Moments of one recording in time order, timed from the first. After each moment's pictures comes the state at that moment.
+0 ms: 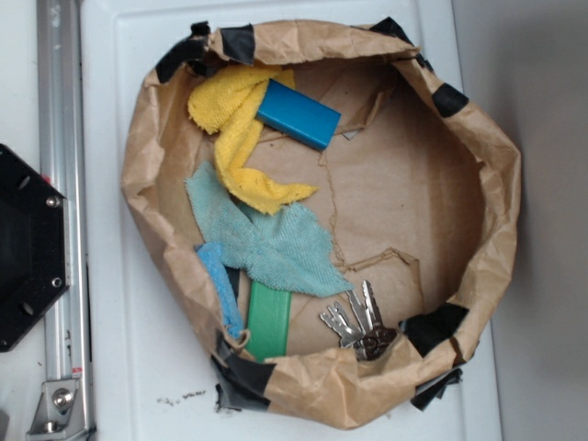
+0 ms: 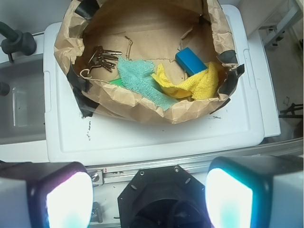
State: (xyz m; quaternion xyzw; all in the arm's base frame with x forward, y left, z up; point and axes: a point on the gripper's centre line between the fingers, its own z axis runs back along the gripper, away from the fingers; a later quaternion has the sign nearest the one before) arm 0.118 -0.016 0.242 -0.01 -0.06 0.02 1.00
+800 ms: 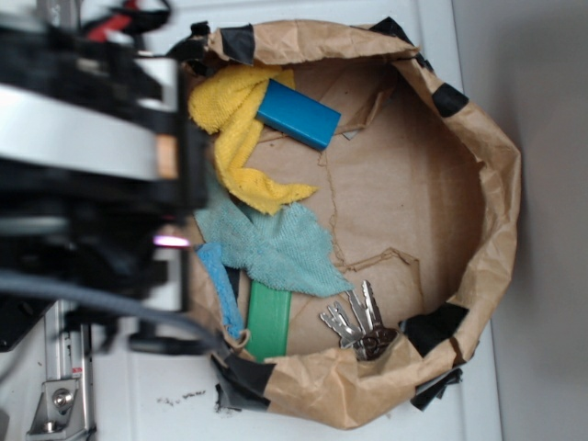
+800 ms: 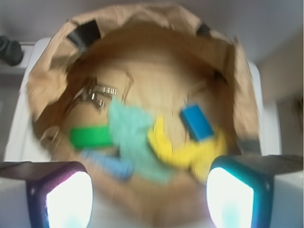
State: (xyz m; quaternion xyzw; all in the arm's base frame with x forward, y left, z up) arm 0.214 -0.013 0.177 0.03 -0.12 -0.10 0.99
